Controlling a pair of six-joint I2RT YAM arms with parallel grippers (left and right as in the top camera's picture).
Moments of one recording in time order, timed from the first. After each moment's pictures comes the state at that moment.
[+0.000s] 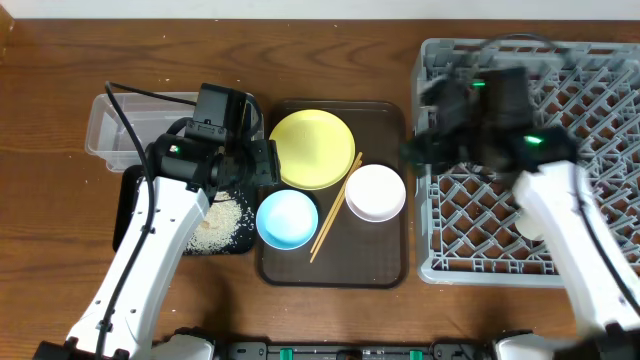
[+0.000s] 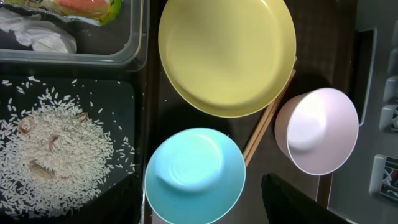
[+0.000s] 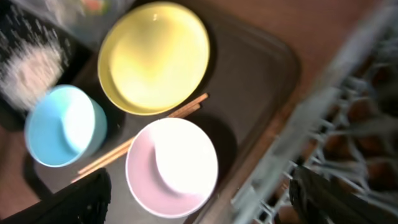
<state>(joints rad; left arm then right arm) -0.24 1.40 1.26 -1.00 0.15 -0.38 0.23 1.49 1.29 -0.79 -0.38 -0.19</state>
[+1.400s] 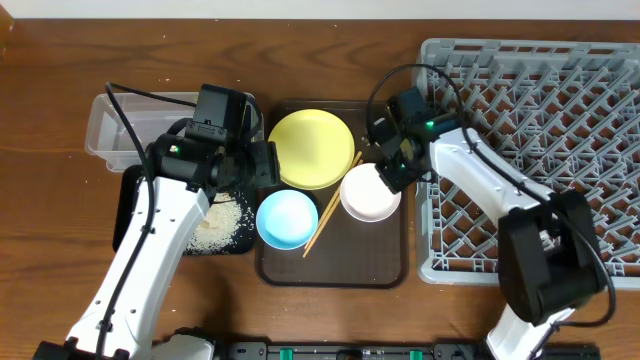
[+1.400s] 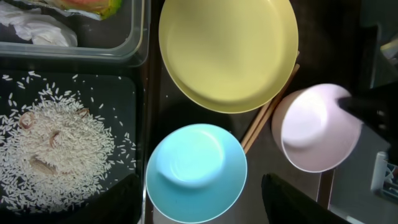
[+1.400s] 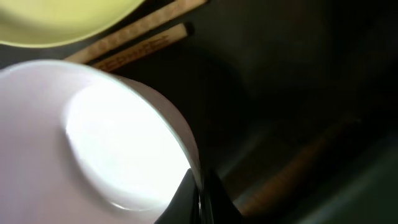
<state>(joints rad) -0.24 1.40 1.26 -1.02 0.15 -0.38 0.39 1.88 1.31 -0.78 -0.13 -0.22</state>
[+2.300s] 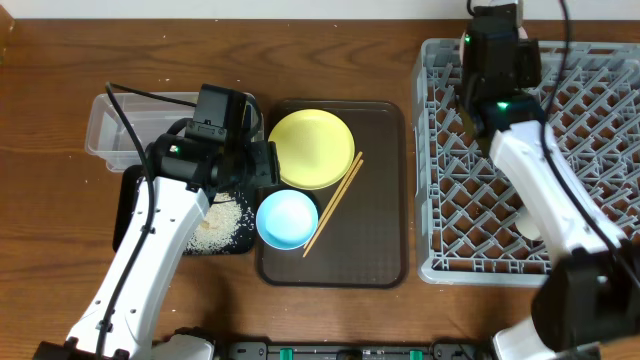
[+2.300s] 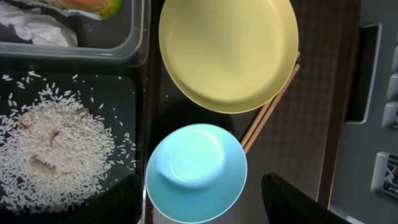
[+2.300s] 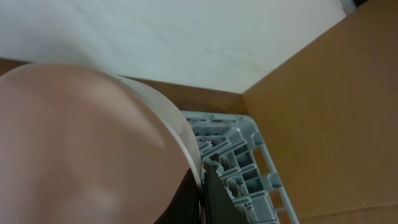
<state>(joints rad) -0.24 1.40 1.26 -1.02 0.15 -0.38 0.21 1.75 1.39 -0.18 0.83 -0.27</state>
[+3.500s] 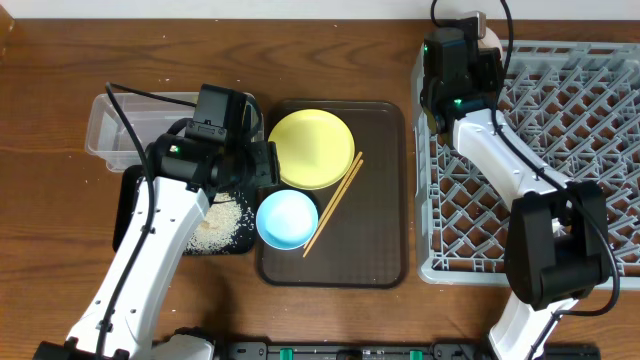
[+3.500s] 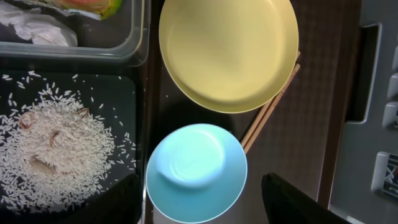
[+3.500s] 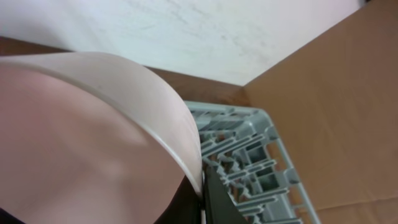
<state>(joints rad) -0.24 1.40 1.26 -1.02 0.15 -0.38 0.27 1.94 1.41 -0.02 0.96 -0.28</state>
